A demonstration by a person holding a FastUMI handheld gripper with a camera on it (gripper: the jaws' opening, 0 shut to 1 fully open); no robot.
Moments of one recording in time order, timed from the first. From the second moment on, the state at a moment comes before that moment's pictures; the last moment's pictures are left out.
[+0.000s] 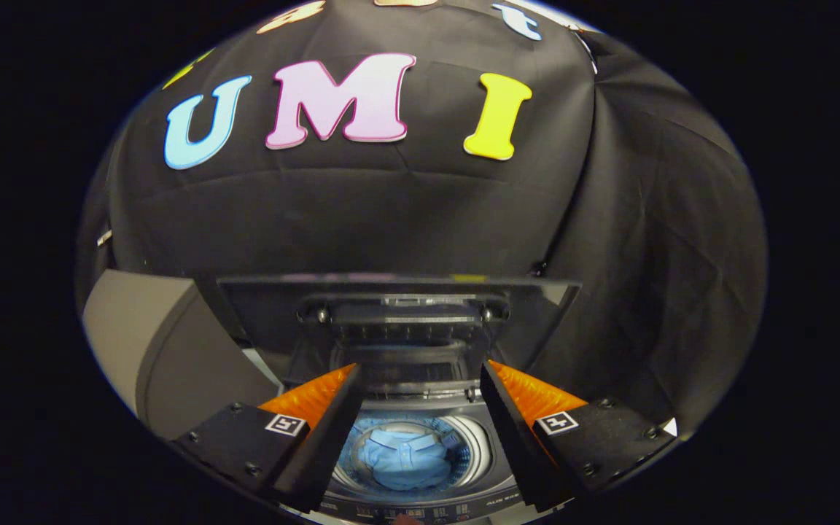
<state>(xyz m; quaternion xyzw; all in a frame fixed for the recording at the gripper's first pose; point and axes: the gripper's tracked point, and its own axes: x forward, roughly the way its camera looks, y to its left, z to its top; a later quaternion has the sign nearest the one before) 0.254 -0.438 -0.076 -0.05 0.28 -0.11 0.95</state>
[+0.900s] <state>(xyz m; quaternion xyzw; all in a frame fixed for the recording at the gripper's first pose) 0.348 -0.445 -0.073 -0.02 0.30 -0.08 0.95</state>
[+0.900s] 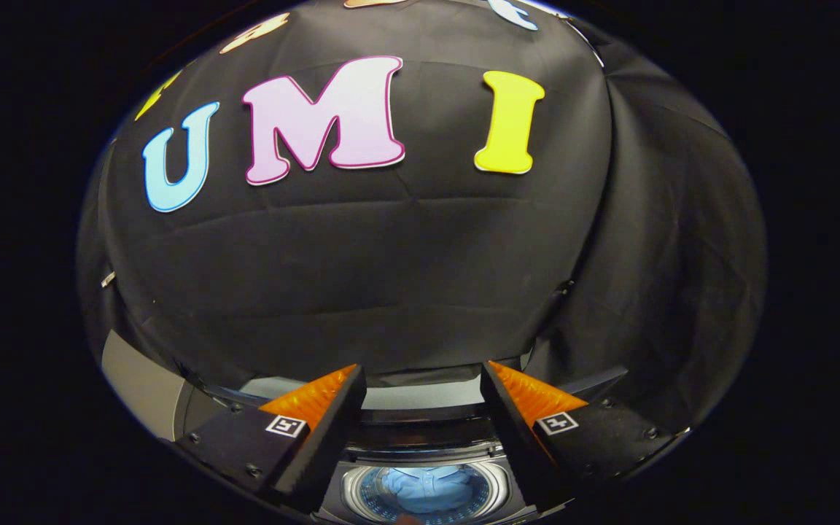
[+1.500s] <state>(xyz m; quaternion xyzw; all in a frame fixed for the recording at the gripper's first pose) 0.313 -0.446 -0.065 -0.03 0.29 -0.10 0.95</state>
